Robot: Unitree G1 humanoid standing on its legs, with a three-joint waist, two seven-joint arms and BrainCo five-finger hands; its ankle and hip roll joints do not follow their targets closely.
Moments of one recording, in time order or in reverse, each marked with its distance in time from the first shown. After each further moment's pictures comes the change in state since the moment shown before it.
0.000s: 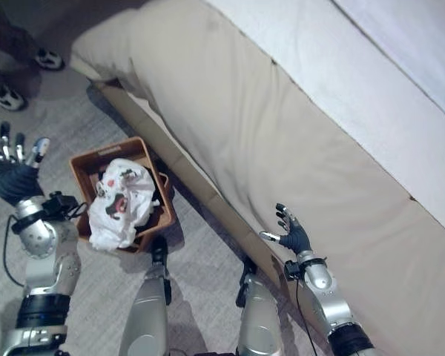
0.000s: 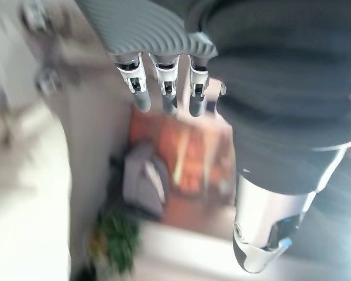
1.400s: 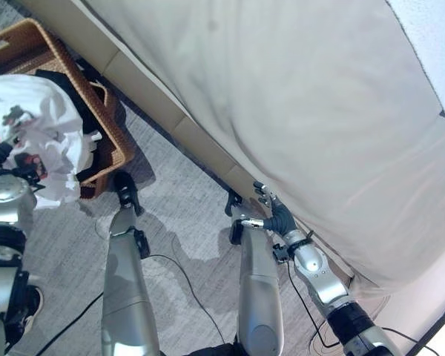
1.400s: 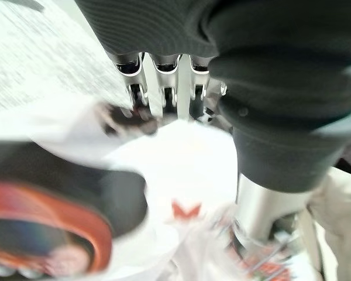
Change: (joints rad) left arm -0.595 0.369 -0.116 0.981 0.152 0.237 0.267; right arm -0.165 -0.136 0.191 -0.162 -0.044 -0.050 -0.030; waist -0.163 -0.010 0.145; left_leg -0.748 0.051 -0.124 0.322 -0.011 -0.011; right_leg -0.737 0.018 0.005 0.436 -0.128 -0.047
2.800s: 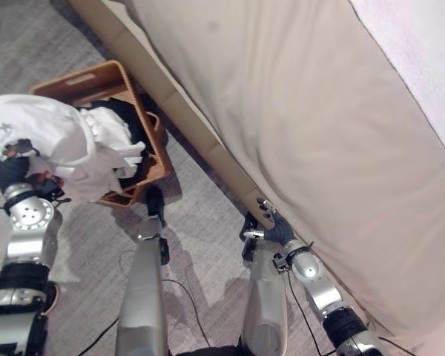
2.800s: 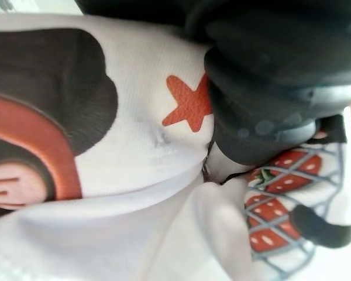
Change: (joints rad) left arm 0.234 -0.132 0.119 -0.393 0.094 -0.076 0.071; right arm 0.018 0.069 -0.033 0.111 -0.085 0.065 0.007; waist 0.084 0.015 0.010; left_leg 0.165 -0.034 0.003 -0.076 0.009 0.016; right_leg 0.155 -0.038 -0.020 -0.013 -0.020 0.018
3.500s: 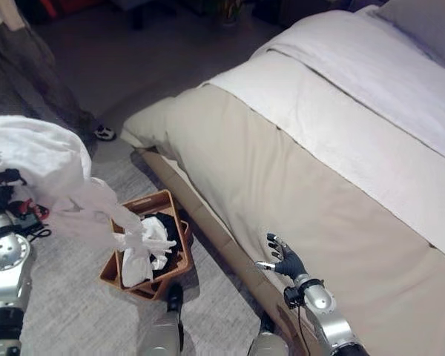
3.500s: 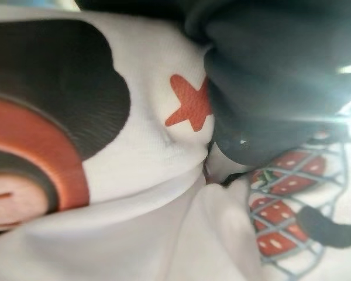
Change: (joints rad) left arm 0.376 -0.054 0.143 -0.301 0.079 -0.007 -0.164; right arm 0.178 0.006 -0.082 0.030 0.015 0.082 0.136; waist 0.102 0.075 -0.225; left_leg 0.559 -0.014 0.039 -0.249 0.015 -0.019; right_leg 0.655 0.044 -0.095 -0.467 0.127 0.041
